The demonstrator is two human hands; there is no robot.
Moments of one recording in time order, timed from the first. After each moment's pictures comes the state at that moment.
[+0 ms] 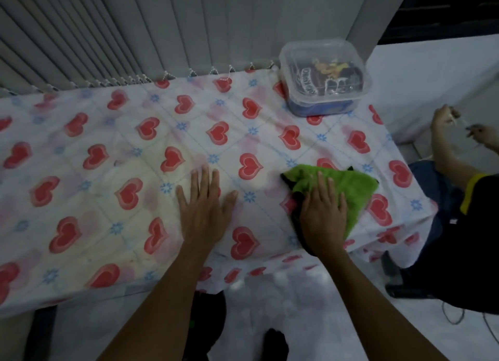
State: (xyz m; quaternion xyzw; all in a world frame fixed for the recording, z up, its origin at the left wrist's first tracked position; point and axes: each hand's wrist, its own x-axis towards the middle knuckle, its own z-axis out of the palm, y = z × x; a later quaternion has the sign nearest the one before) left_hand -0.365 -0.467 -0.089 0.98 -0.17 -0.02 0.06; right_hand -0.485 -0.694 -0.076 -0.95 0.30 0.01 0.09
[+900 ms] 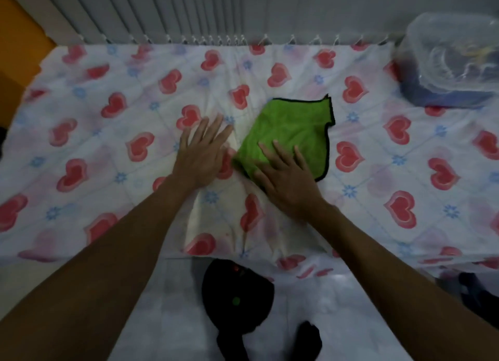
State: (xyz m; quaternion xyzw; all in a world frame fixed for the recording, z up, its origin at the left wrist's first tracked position) left_hand -0.222 -0.260 -0.099 0.97 -0.25 0.02 0.02; right_hand -0.336 -0.480 -0.080 -0.99 -0.09 0.00 0.10
